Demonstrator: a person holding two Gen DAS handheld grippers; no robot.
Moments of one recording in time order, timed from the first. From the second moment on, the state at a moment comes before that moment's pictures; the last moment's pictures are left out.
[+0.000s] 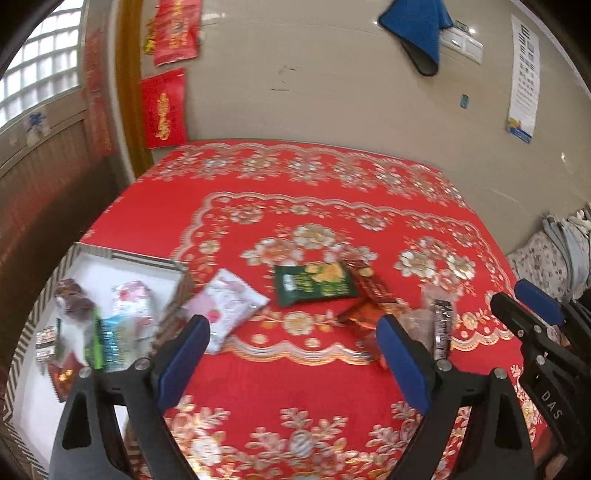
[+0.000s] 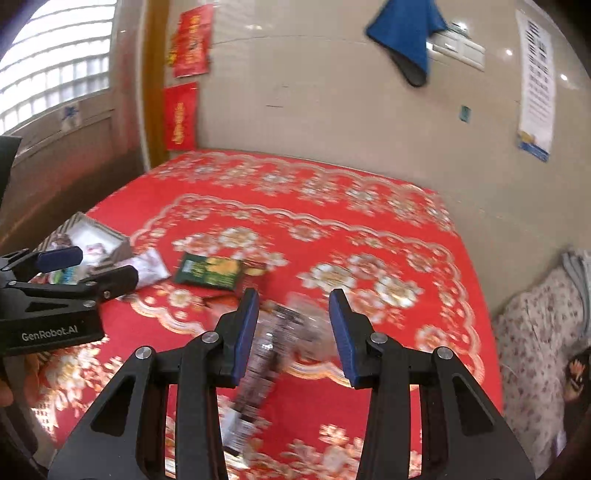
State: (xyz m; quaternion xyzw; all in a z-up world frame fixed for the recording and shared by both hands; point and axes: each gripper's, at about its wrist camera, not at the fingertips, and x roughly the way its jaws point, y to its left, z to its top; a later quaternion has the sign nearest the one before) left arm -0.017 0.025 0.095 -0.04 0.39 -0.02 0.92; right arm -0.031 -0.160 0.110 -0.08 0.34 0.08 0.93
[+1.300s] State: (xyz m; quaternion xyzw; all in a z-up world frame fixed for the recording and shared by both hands) left arm 0.012 -0.040 0.065 -0.03 0.44 -0.07 0.90; right arm -0.017 -0.261 0.074 -0.03 0.39 0.00 0.92
